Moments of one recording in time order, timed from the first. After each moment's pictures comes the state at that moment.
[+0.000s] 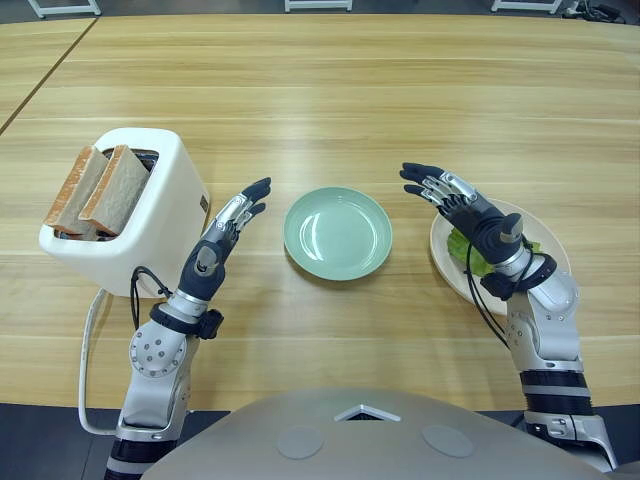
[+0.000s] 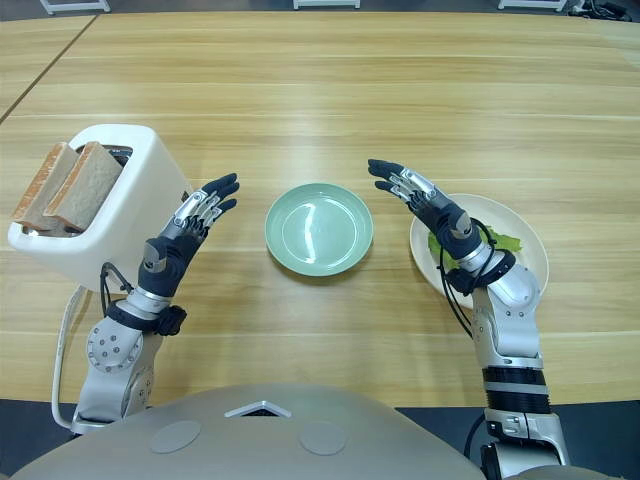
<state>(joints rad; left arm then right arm) 0.41 0.25 -0.07 -0.44 -0.15 -0.32 -0.34 0.11 -0.41 -0.10 -0.11 0.43 -0.38 0.77</state>
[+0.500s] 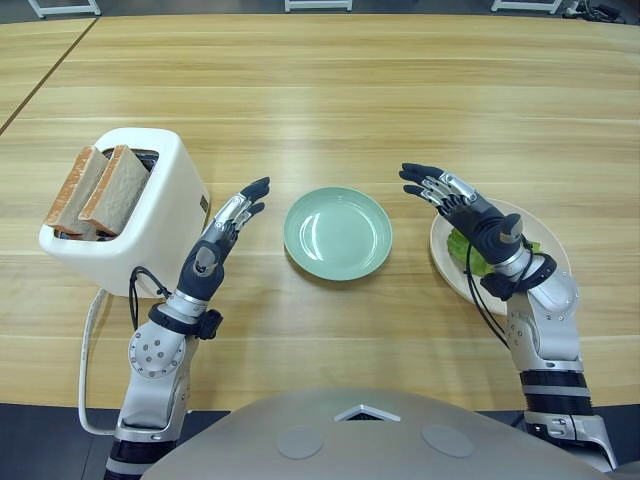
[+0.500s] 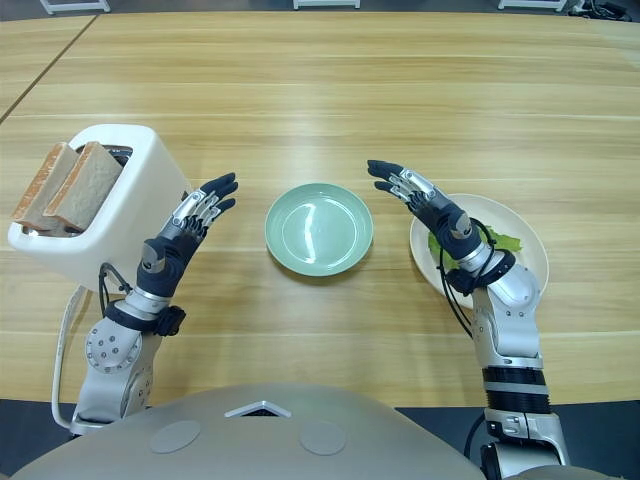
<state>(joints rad) 0.42 0.25 -0.07 -0.45 -0.15 -0.32 -0.34 0.11 -0.41 -0.10 -0.11 0.43 -0.38 0.78</state>
